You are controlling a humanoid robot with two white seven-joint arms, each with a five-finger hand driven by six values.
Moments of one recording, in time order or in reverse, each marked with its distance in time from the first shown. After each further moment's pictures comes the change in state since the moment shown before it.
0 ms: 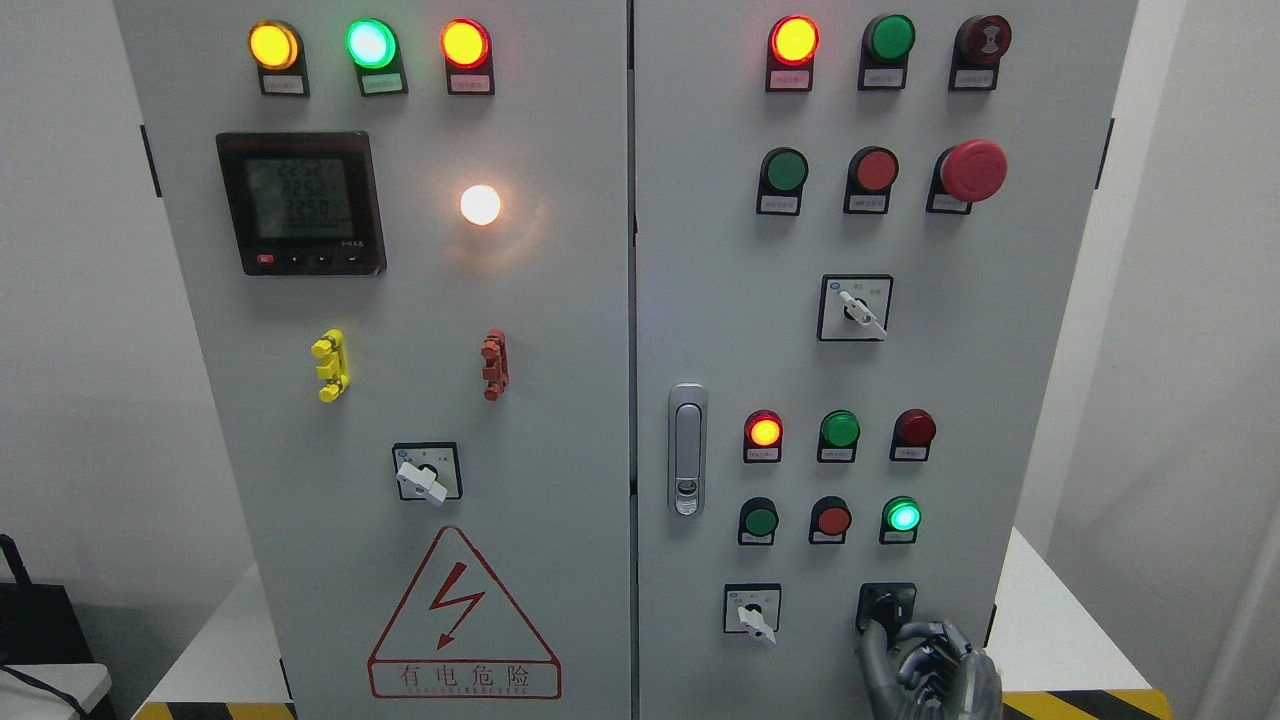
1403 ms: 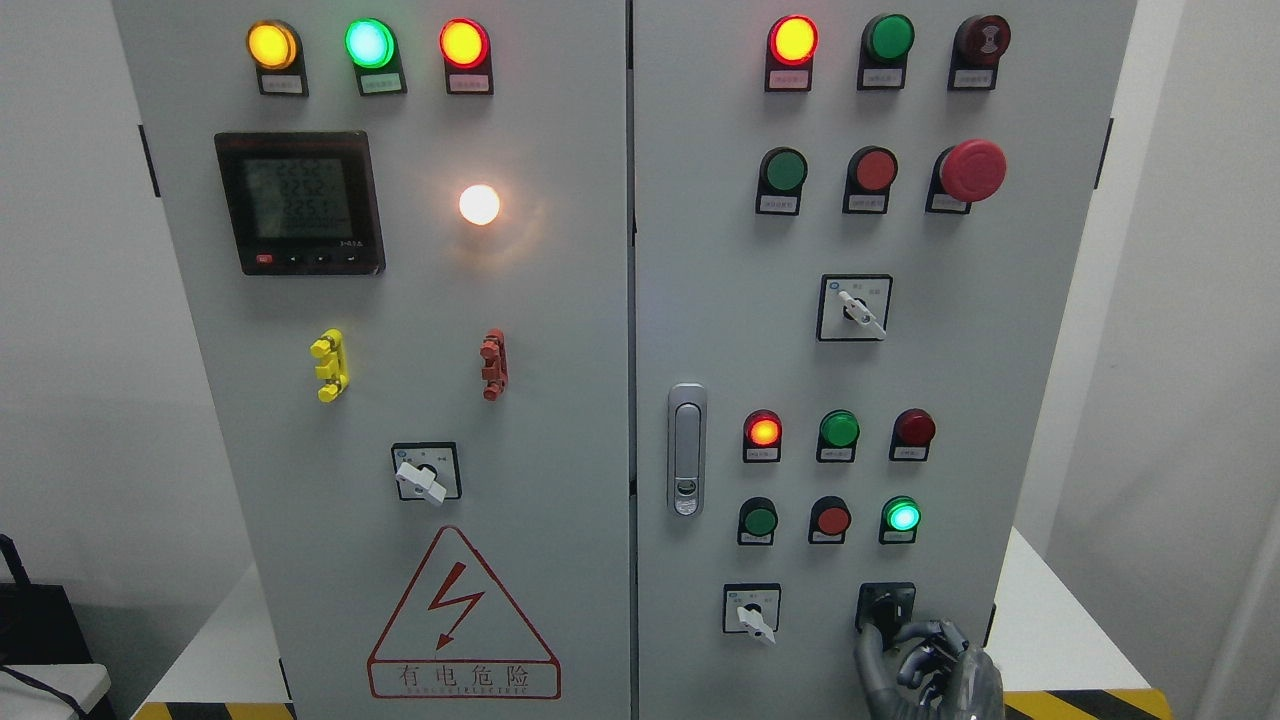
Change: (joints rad) left arm 0.000 0.000 0.000 0.000 0.000 0.000 0.000; right arm 0.002 0.000 -0.008 0.005 0.102 0.001 0.003
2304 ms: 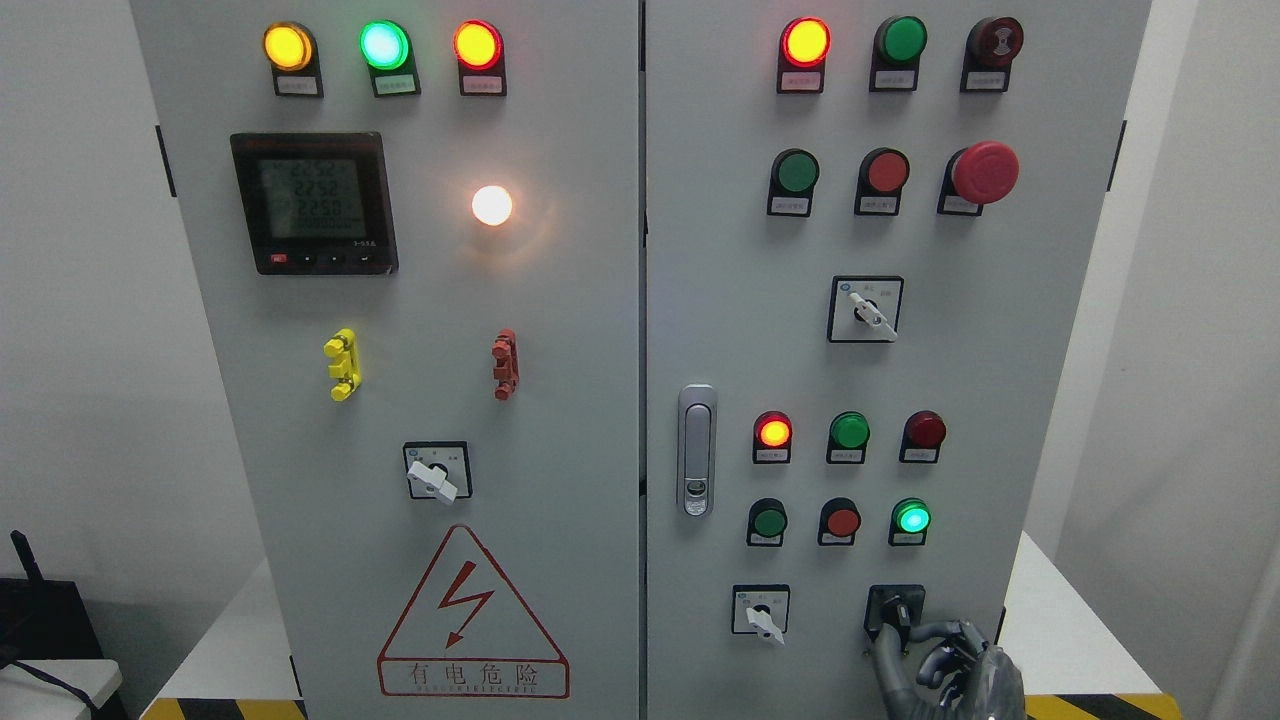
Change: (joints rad) left arm 0.000 0.000 0.000 0.000 0.000 0.000 0.000; right arm 0.002 0.000 -0.038 0.005 0.038 -0.006 0.000
